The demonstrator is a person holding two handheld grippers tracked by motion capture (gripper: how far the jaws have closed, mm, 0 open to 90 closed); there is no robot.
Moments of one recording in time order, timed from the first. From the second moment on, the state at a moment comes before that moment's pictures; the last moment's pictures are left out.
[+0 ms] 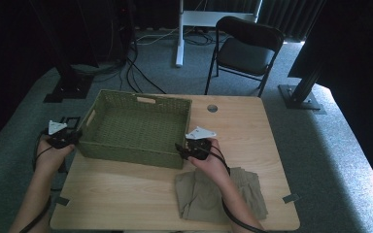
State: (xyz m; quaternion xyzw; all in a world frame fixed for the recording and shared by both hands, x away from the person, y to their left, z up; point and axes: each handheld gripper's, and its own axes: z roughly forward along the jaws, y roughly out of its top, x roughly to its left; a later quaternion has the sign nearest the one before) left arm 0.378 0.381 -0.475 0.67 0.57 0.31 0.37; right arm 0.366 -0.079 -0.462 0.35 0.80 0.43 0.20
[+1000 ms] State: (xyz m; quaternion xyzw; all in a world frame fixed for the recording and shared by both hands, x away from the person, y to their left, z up) left arm 0.356 0.354 -0.476 0.65 0.58 0.30 0.39; right arm 0.372 -0.102 -0.463 0.42 0.78 0.42 0.19
